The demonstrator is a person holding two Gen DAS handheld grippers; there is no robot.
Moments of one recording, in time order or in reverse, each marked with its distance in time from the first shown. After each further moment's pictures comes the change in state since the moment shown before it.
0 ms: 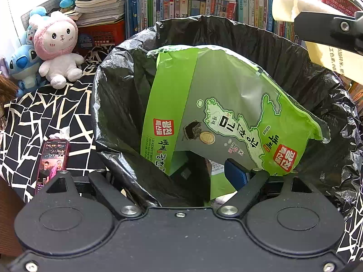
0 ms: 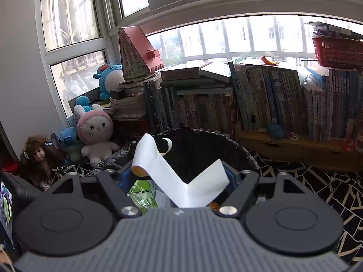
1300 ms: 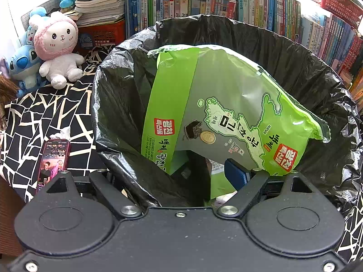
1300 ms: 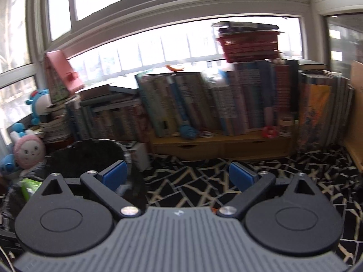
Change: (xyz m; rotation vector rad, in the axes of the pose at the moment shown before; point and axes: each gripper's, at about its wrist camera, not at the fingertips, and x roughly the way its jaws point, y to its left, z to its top) left arm 0.000 0.001 -0.001 0.003 0.000 0.002; right arm -0.049 -0.101 -0.032 0.146 -0.097 -0.365
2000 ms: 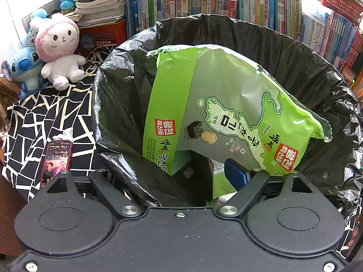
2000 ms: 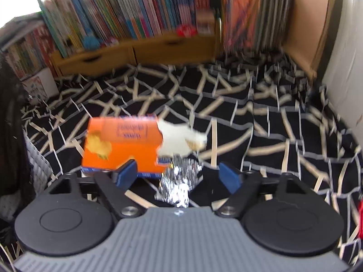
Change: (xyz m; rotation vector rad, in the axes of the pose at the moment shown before) left arm 0.000 -0.002 0.000 0.009 0.004 0.017; right arm 0.063 -0.085 -0.119 0.138 0.355 -0.333
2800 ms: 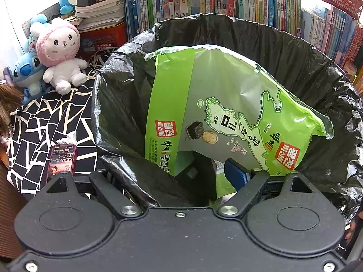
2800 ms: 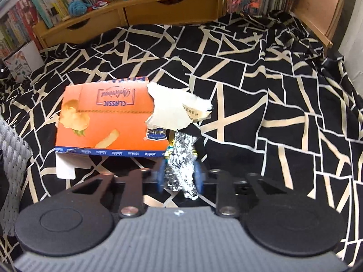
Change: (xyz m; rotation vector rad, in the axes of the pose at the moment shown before) left arm 0.001 -0.005 0.001 0.027 -0.004 0.025; right arm 0.049 -0.001 -0.011 -0.009 0.152 0.001
